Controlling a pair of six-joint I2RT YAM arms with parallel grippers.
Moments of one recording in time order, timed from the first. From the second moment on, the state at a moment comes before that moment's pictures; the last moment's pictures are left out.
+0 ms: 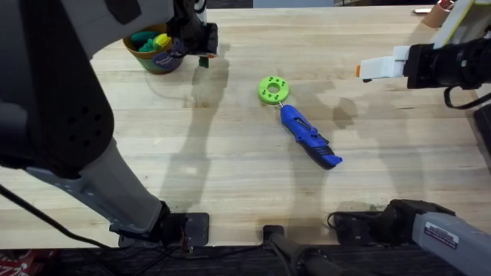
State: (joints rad) left arm -0.18 1.88 1.42 -0.65 -0.03 -0.12; right arm -0.14 1.12 1.01 -0.86 -0.27 -0.14
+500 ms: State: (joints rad) left arm -0.17 1.85 1.51 -0.71 -0.05 -0.04; right arm -0.14 1.12 1.01 -0.87 -0.27 -0.14
